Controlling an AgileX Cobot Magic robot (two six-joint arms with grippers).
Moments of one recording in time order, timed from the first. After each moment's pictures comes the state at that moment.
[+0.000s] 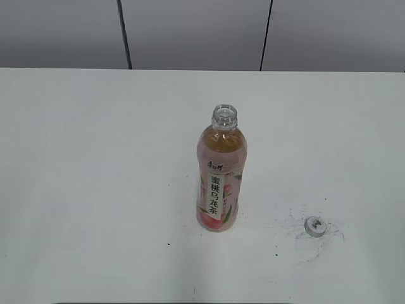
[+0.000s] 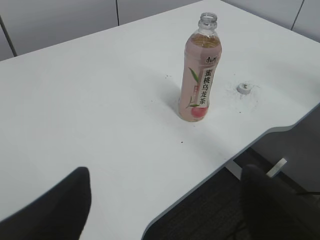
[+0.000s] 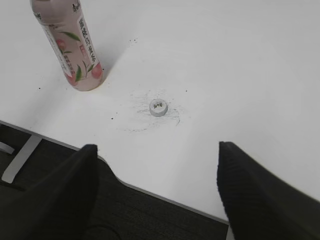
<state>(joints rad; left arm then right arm) -0.55 0.02 -0.56 -0.06 1.03 0.06 0.36 -0.01 -0.51 0.07 1.11 -0.11</state>
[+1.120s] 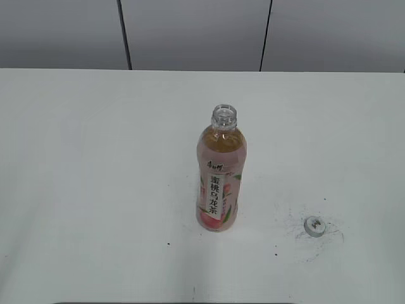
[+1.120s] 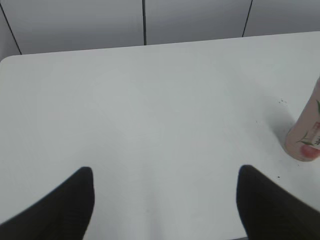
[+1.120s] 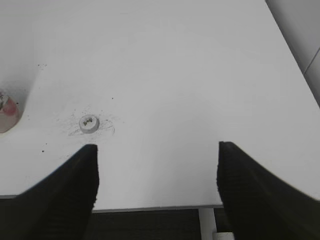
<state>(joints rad) -0.06 -0.01 -0.56 -0.06 1.03 0.06 -0.03 -0.01 -0.51 0.07 1.11 -0.11</state>
